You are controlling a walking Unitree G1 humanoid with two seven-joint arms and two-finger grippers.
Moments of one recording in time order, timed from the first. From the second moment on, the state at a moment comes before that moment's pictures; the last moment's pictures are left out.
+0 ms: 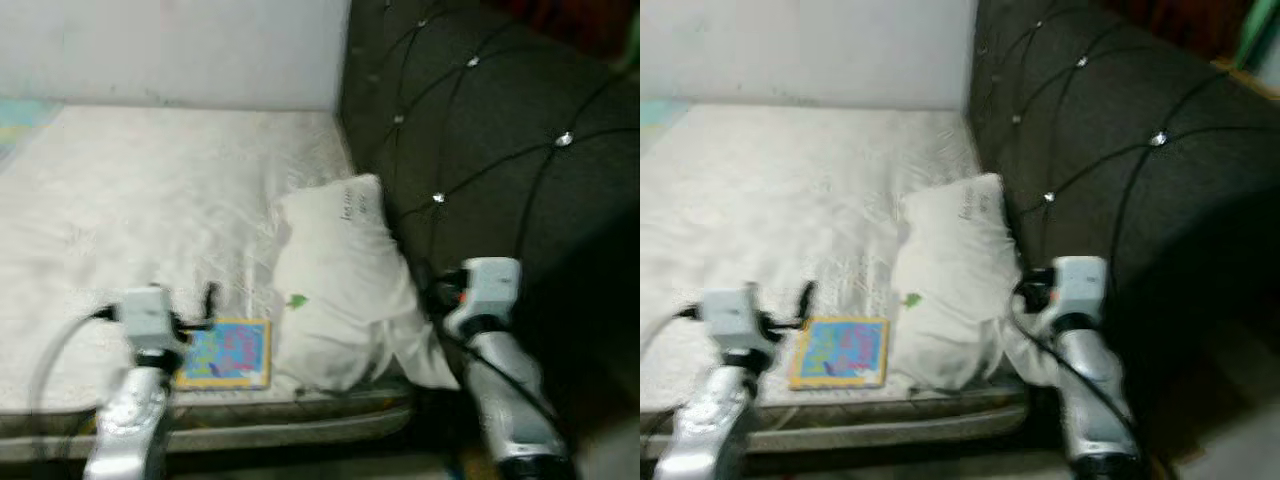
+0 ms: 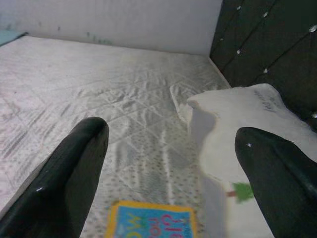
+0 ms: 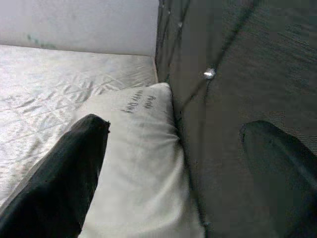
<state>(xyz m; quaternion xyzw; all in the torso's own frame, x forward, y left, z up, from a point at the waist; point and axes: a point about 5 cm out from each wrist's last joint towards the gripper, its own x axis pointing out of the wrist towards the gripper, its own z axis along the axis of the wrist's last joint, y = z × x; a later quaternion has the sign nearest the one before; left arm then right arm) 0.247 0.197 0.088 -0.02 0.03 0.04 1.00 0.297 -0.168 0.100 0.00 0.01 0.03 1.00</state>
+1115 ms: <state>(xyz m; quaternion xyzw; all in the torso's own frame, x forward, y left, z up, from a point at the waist) 0.250 0.199 0.089 -0.03 0.03 0.04 1.00 0.302 -0.162 0.103 0.00 0.01 0.06 1.00</state>
